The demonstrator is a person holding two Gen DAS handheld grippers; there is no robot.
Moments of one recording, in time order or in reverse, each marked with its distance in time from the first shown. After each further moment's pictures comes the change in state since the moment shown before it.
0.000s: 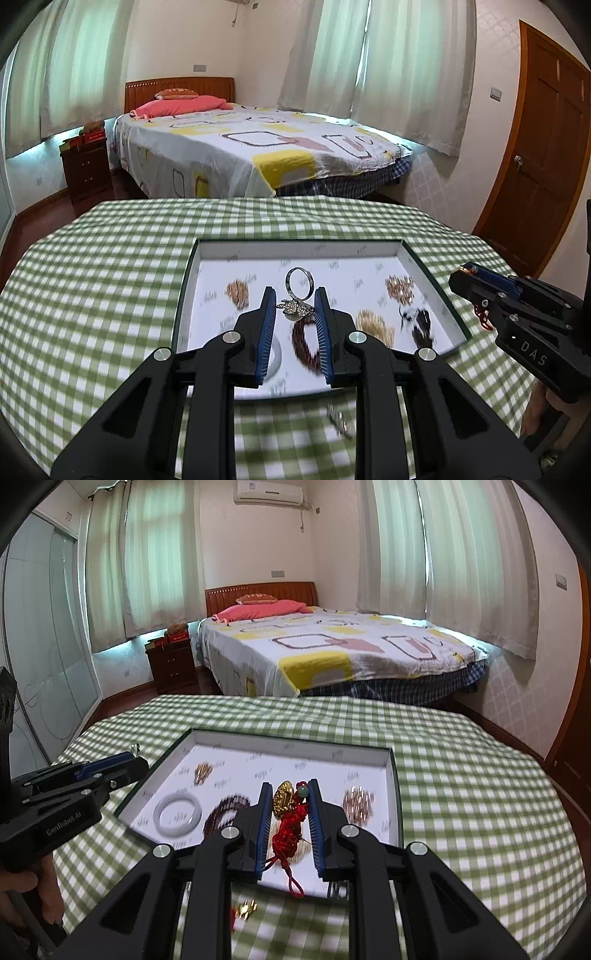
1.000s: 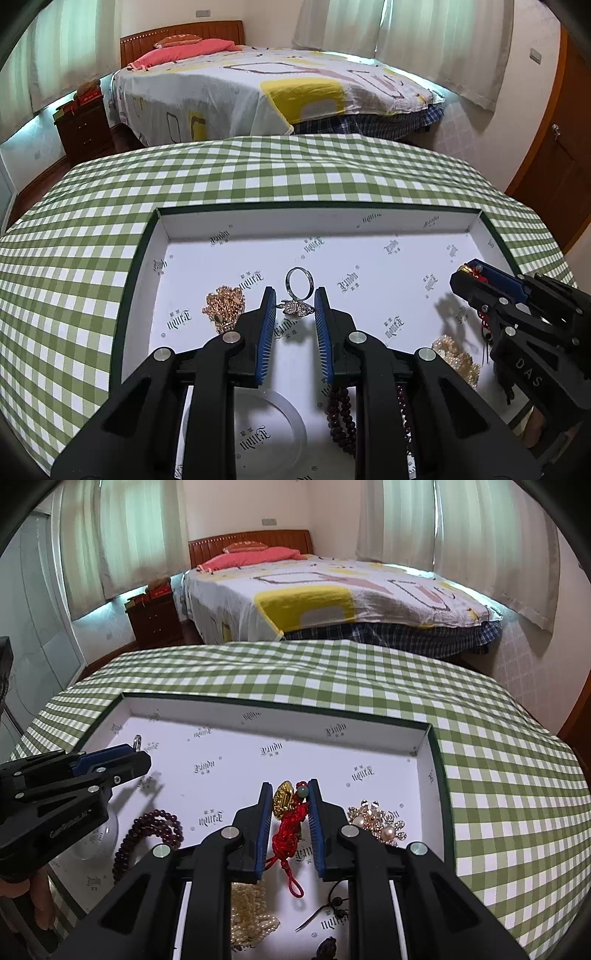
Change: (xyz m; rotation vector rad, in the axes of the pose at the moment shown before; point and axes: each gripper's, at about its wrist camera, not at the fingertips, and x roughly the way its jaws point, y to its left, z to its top) left arm 0.150 0.013 0.009 -0.007 0.258 0.067; right arm 0.135 -0.021 -0.001 0.017 0.225 -0.020
